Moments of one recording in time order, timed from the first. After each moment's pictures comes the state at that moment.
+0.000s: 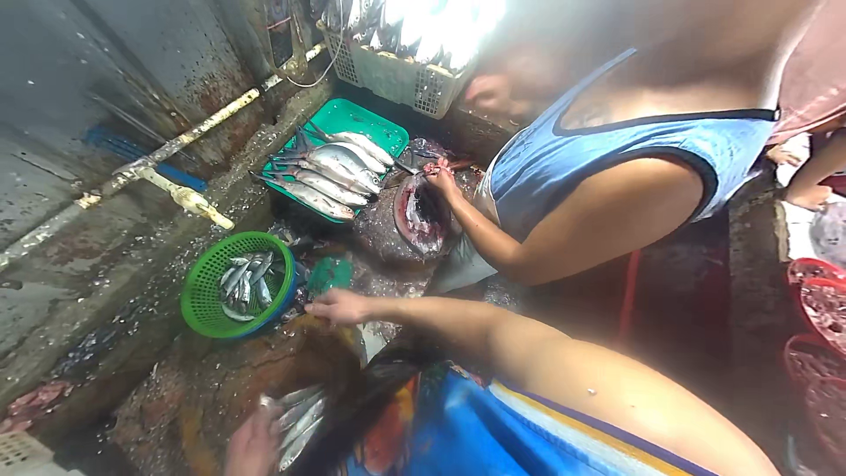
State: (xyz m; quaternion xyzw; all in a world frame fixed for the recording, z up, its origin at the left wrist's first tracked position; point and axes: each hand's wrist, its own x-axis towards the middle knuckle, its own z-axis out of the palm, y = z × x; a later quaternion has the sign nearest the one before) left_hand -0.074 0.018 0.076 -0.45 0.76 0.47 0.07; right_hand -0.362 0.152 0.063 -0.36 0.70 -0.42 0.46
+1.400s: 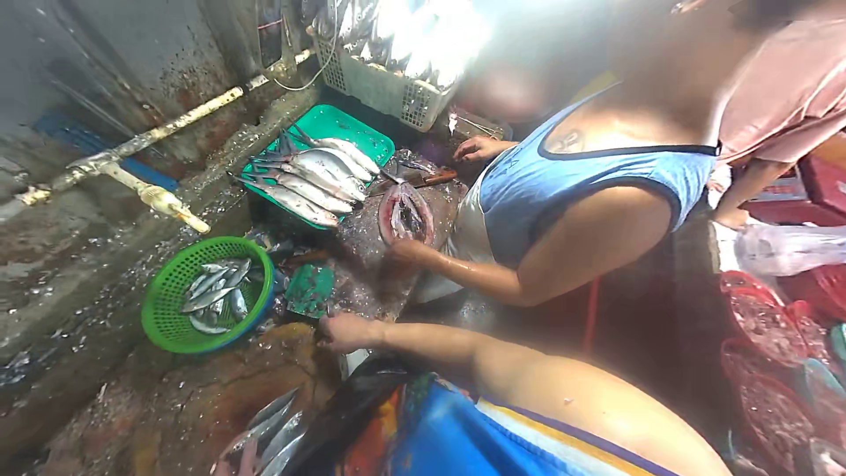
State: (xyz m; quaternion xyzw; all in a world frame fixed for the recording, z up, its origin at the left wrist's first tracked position) left_hand -0.033 0.022 -0.012 -0.51 0.73 0.46 -0.07; right_hand -0.341 0.169 -0.015 -0.38 0.80 -0.20 0.42
